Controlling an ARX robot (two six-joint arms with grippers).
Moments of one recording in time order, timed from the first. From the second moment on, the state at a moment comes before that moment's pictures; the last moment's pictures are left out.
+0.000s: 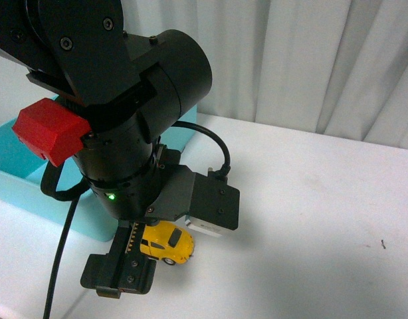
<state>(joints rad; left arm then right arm) -0.31 1.82 0.92 -0.48 -0.15 1.07 0.00 0.00 0.01 0.00 0.00 -0.01</state>
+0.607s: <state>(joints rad) -0.27 1.90 0.89 -0.34 -0.13 1.19 0.00 0.00 0.01 0.00 0.00 -0.01</state>
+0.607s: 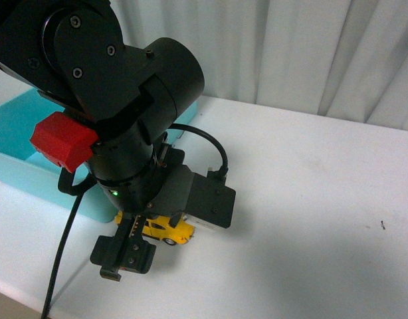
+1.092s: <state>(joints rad) -0.26 1.89 0.90 -0.35 -0.09 1.24 0.00 0.00 0.01 0.00 0.00 -0.01</state>
